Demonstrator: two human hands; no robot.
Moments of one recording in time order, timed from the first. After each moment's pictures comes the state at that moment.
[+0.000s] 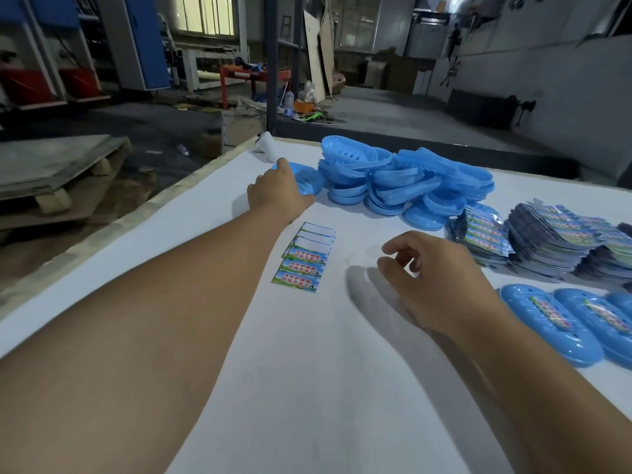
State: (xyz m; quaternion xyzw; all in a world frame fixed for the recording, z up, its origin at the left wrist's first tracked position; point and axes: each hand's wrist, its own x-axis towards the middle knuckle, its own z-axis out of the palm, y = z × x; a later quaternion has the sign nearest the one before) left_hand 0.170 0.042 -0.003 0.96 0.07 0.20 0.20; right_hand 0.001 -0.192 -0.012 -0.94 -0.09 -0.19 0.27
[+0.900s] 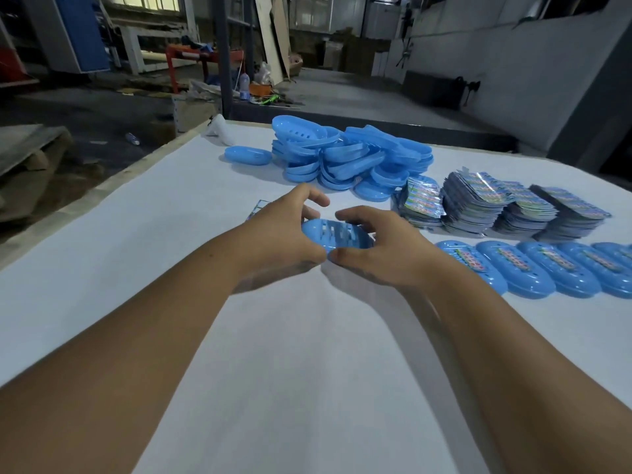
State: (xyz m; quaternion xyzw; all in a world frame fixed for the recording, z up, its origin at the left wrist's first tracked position) left_hand 0.019 -0.008 0.000 0.88 -0.18 -0.03 0.43; right_hand -0.013 -0.209 0.000 -0.94 -0.11 -0.06 0.31
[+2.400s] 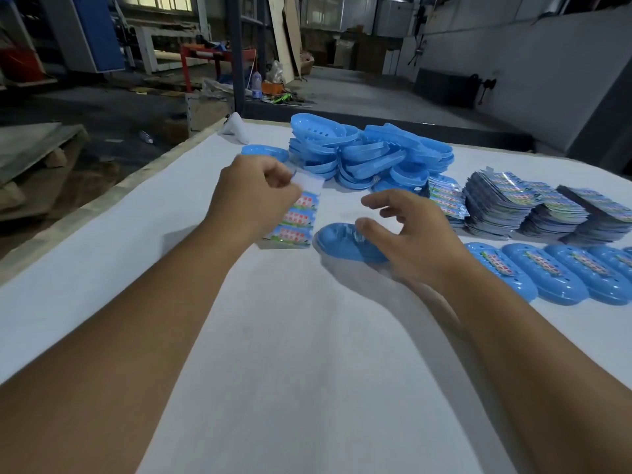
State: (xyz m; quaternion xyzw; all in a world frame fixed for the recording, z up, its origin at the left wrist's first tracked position) left_hand 0.018 0.026 0.026 0.87 -0.01 0.20 0.45; right_hand -0.008 -0.203 -0.004 -0.90 -0.11 -0.19 0.36
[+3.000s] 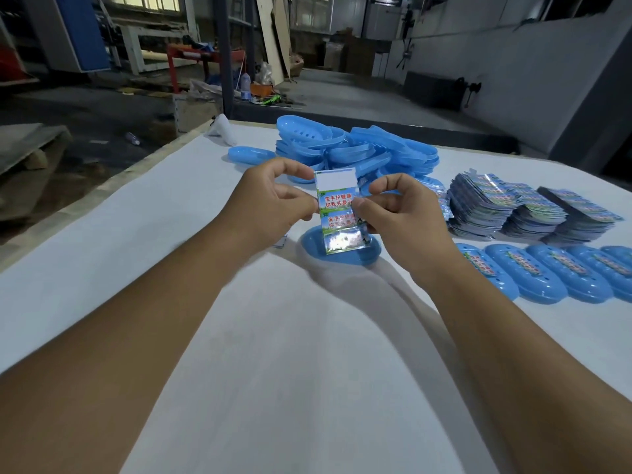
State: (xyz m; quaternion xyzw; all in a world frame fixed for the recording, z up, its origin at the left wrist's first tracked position) left_hand 0.003 0.003 0.028 0.81 -0.13 0.08 0.57; right_hand -0.016 -0.189 0.018 -0.75 -0.05 -0.16 0.64
